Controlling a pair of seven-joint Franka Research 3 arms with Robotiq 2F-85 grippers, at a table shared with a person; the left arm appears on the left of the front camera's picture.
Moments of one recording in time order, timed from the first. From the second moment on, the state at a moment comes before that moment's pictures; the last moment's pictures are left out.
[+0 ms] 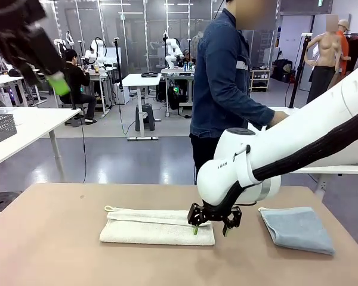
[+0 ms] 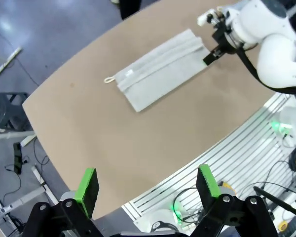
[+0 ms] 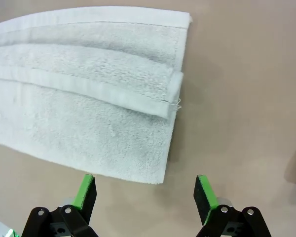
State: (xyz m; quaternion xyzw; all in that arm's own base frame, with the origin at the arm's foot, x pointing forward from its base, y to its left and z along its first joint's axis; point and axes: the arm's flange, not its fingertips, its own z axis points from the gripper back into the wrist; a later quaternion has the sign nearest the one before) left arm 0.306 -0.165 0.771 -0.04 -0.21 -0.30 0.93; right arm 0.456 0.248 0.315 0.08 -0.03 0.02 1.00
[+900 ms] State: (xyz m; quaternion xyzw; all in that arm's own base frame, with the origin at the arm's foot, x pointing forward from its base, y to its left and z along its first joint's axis) left arm 0.328 -0.094 0.754 0.00 -0.23 -0.32 0.92; right arm 0.470 0.251 0.298 0.06 -0.04 -0.01 1.00
